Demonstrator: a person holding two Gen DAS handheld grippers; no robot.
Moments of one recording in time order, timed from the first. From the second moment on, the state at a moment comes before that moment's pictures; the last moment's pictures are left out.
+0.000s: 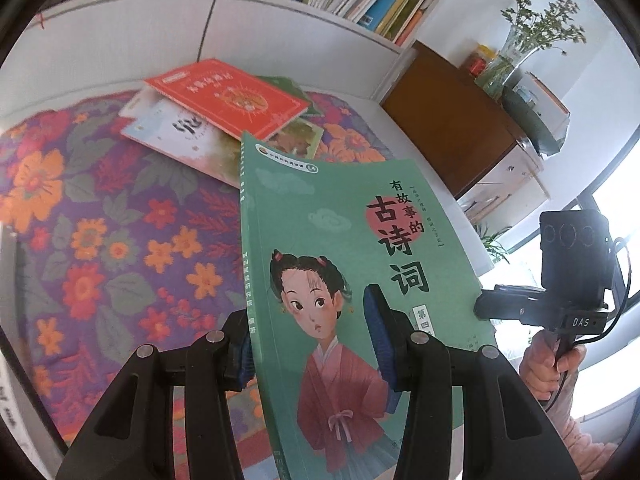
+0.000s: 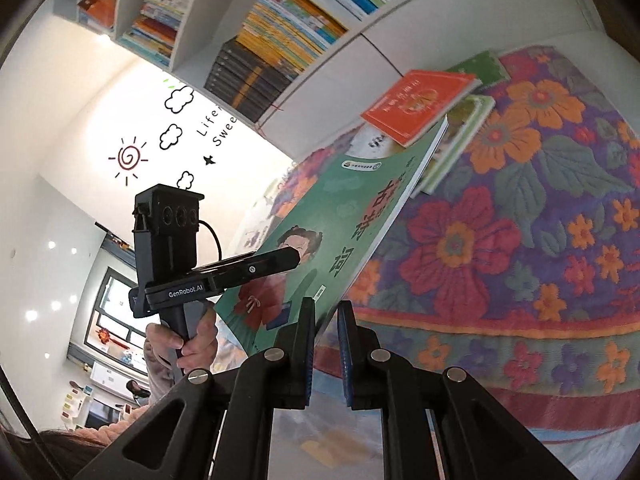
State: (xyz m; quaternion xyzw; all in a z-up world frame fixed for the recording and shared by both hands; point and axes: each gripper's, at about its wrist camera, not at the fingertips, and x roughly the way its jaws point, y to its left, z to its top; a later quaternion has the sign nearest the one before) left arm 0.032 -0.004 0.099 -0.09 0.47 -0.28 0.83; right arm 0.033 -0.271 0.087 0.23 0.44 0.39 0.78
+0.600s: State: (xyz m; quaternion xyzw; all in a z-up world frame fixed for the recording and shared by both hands) left arm 0.004 0.192 0.142 -0.08 0.42 -0.16 0.89; right arm 0.082 -0.082 0.110 0.20 0.42 0.50 0.73
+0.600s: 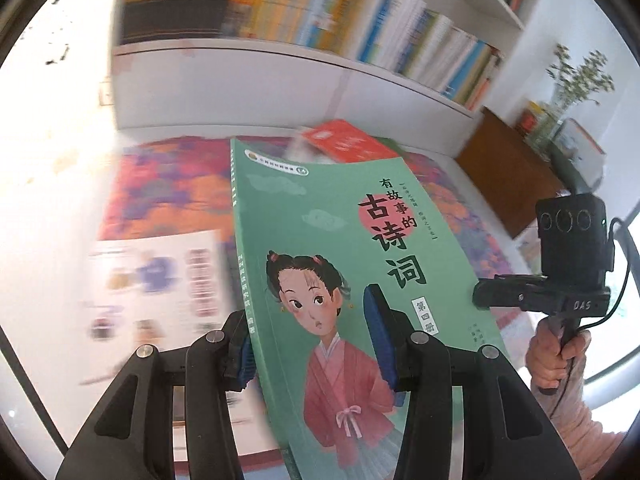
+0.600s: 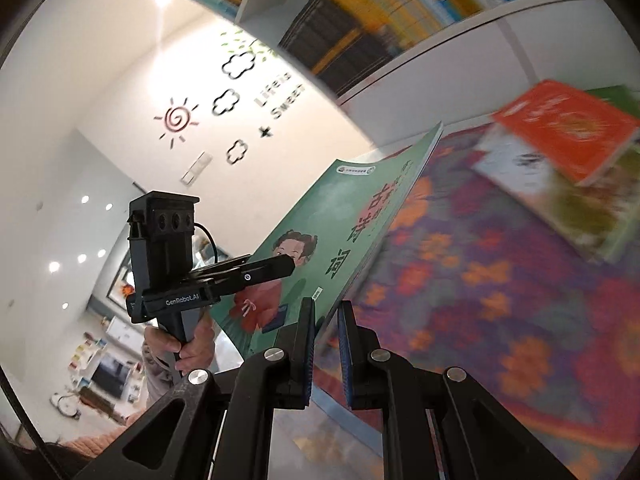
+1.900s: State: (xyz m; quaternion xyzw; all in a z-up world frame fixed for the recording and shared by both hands) left arm -0.013 0.359 0.044 -0.17 0.49 -0.03 0.85; right arm 0.112 0.063 0.003 0.22 0.55 0.47 0.66
